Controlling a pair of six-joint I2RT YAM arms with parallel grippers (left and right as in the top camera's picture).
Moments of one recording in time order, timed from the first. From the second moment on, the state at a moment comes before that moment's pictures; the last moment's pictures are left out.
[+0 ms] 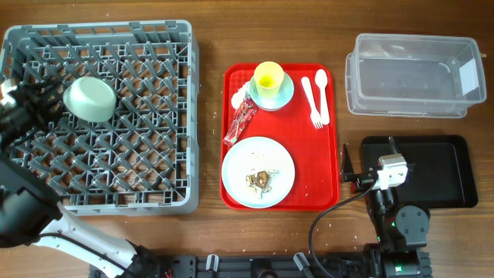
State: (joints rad) left arm 0.84 2.10 1.50 -0.71 1.27 -0.45; right arm 0.04 0.02 0.01 0.00 -0.08 -0.12
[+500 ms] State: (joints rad) left arm 0.39 1.77 1.50 -0.80 0.39 -0.50; right arm 0.04 0.02 0.01 0.00 -0.08 -0.12
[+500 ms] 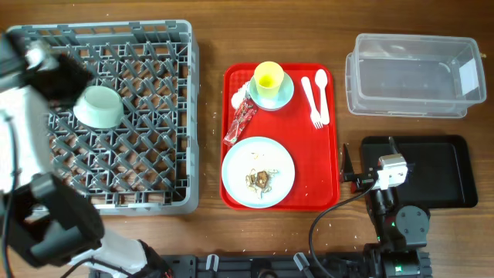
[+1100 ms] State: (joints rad) left arm 0.35 1.87 1.51 -0.96 -0.21 -0.70; right arm 0.04 0.02 0.01 0.00 -0.08 -0.12
